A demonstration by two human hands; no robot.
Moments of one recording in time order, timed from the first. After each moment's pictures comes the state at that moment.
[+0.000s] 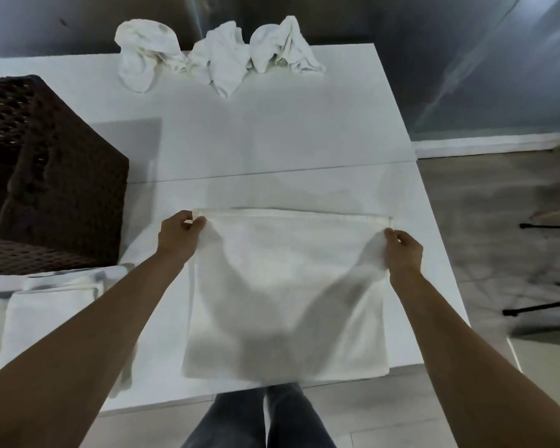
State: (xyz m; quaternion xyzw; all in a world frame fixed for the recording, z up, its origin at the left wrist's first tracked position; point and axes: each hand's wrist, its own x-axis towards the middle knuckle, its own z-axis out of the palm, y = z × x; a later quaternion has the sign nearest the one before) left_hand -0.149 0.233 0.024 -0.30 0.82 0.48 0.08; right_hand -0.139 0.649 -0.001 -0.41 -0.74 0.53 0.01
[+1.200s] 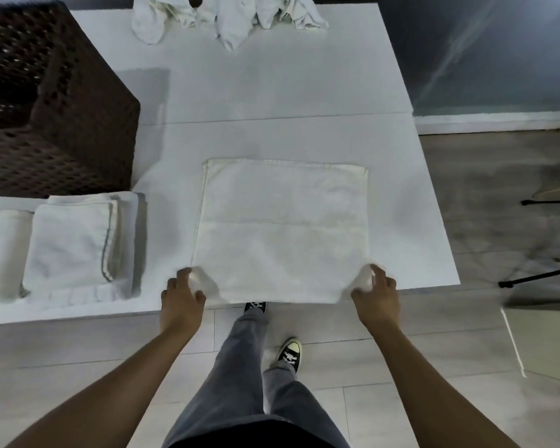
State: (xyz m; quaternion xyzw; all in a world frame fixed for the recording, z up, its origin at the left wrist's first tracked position) left_hand 0.125 0.260 -0.037 -0.27 0.92 0.25 0.16; right_hand 0.104 0.639 -0.040 -0.29 -0.89 0.31 -0.19
